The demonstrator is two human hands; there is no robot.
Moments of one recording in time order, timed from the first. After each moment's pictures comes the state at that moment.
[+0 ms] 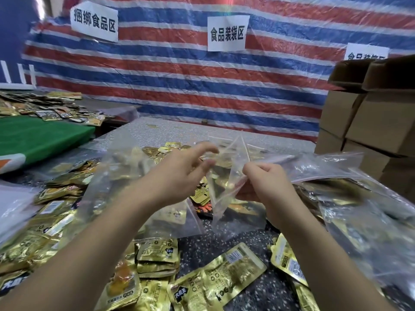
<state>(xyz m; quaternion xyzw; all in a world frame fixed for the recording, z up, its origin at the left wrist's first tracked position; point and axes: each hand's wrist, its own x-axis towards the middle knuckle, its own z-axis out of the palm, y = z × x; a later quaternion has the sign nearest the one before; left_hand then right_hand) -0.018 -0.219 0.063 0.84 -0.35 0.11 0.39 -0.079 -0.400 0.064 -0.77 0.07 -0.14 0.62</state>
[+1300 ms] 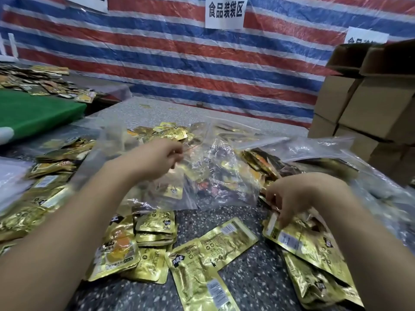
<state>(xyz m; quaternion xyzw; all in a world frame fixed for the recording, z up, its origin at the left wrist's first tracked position) 0.014 -0.195 0.038 0.92 -0.28 0.02 0.26 -0.098 -0.464 0.069 -0.96 0.09 0.26 -0.10</state>
